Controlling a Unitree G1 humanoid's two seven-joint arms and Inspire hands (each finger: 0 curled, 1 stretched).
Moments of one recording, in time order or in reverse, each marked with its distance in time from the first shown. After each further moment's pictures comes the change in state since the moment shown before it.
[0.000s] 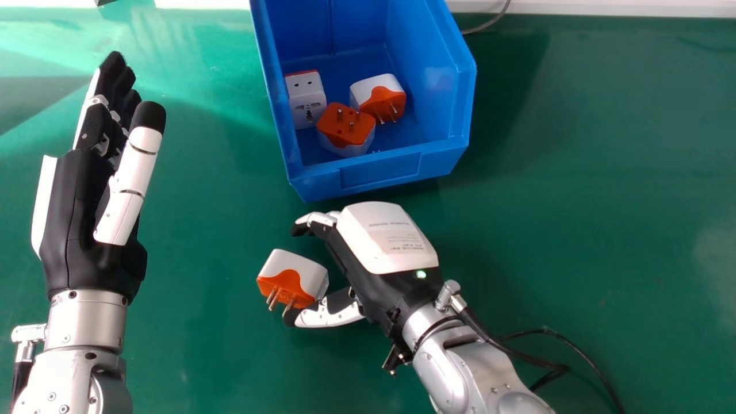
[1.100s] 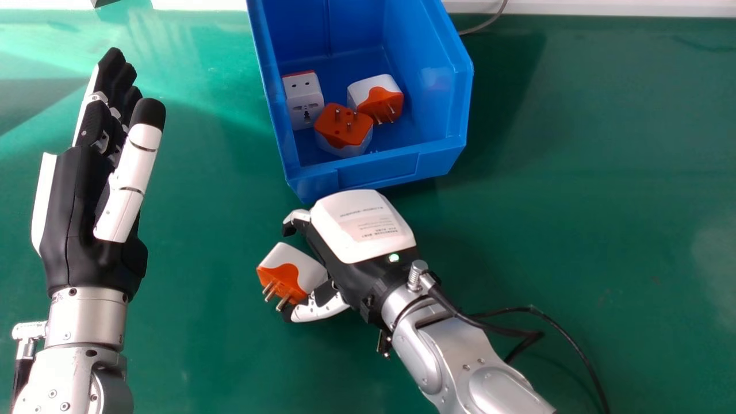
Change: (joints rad) left arm -0.008 0.000 -0.001 0.001 -0.002 0.002 0.007; right arm -0.125 0.017 0.088 0.065 -0.056 0.103 0.074
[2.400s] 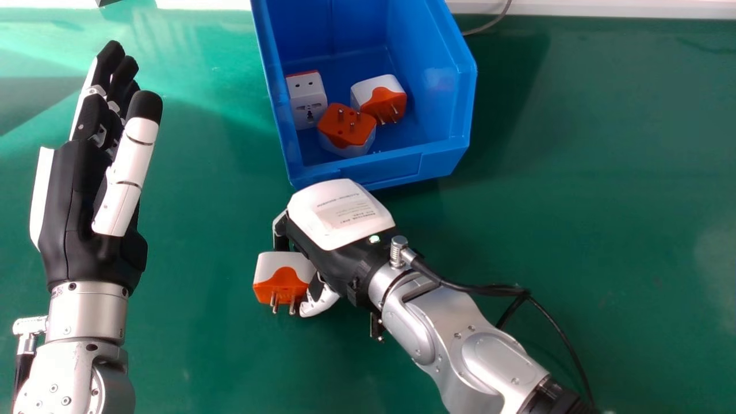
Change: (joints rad) left arm -0.013 -0.002 -0.002 -0.005 -0.007 0.004 0.011; right arm -0.115 -0.021 0.022 0.074 0.034 -0.082 0.085
